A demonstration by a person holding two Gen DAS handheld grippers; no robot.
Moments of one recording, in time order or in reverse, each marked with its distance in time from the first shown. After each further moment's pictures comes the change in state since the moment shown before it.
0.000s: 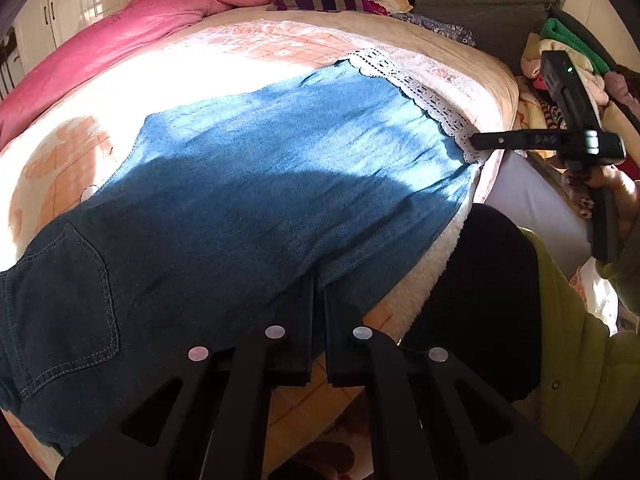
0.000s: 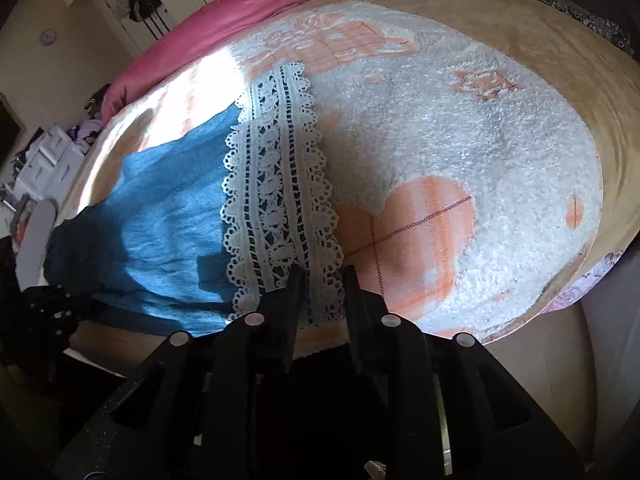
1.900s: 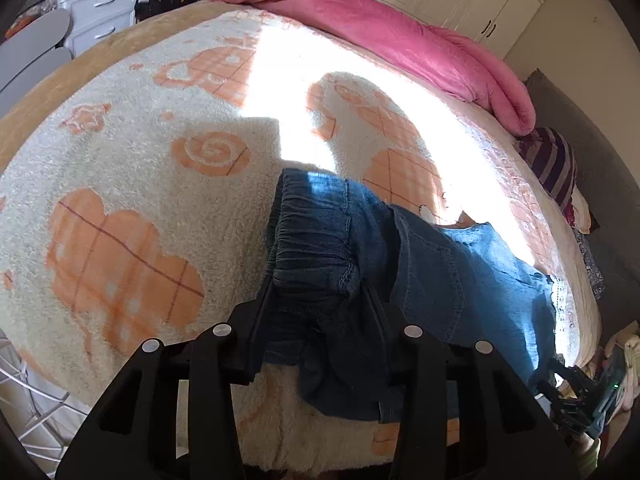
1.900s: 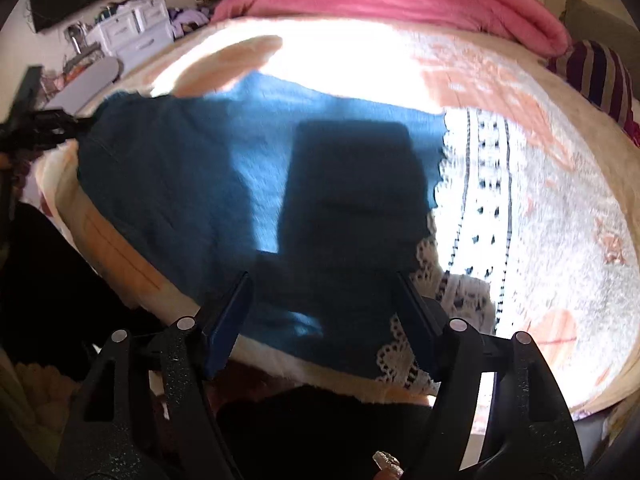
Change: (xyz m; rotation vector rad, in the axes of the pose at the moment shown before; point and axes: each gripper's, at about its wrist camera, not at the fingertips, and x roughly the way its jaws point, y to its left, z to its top) left arm -0.111 0.190 -0.088 -0.900 -0.201 0.301; right arm 0.023 0.113 -0.002 -0.561 0.064 0.064
